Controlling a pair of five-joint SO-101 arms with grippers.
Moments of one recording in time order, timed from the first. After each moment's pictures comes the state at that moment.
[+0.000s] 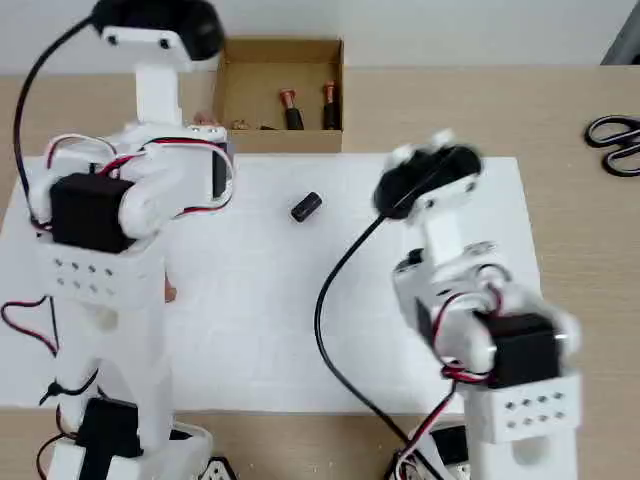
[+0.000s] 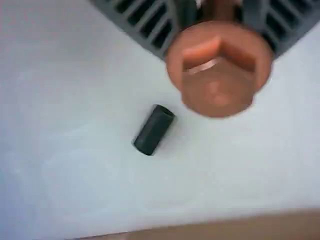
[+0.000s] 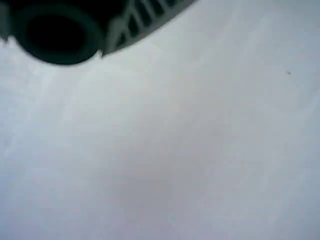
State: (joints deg) left arm 7.3 -9.8 -31.0 98.9 14.1; right arm -14.8 -52.6 27.1 85.4 9.4
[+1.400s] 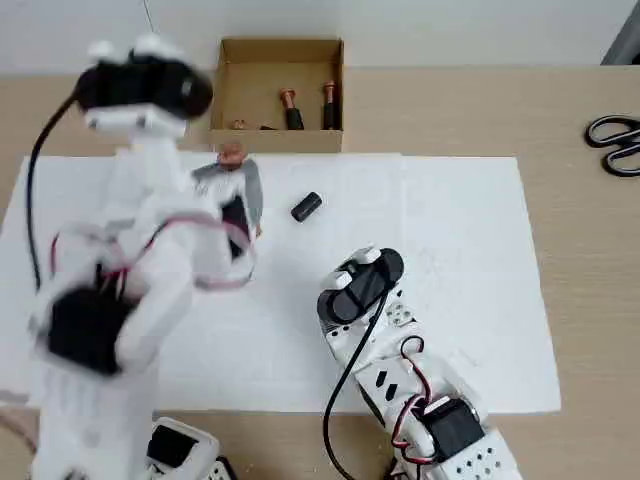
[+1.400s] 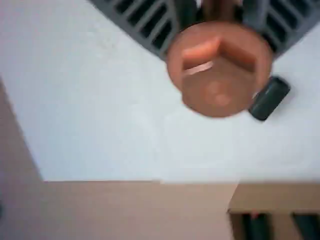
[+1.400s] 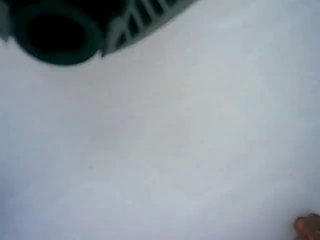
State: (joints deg) left arm 16.1 -40.2 2.5 79.7 23.0; right arm -33.8 -93.5 87.0 43.9 1.7
